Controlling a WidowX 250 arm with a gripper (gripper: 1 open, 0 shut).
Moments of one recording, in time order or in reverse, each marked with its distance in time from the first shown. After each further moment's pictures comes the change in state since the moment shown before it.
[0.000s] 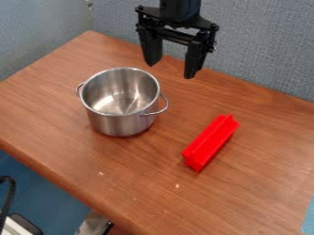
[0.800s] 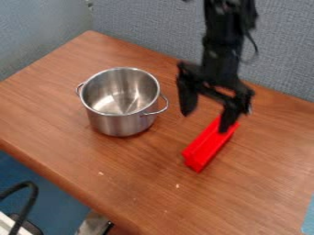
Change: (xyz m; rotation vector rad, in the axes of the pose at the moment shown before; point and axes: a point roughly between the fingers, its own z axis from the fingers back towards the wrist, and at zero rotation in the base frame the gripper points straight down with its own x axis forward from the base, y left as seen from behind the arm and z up) arm -0.001 -0.065 -0.072 0.015 0.060 -0.164
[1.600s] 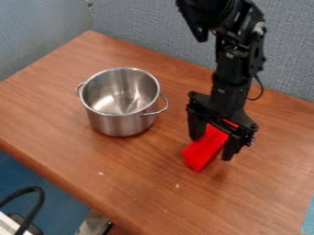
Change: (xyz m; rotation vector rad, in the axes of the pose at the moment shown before) arm 0.010 0.008 -0.038 0.009 0.004 -0.016
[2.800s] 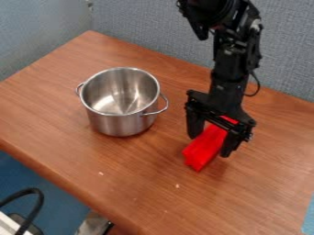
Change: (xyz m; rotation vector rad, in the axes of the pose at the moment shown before) arm 0.008 0.001 -0.002 -0.016 0.032 0.013
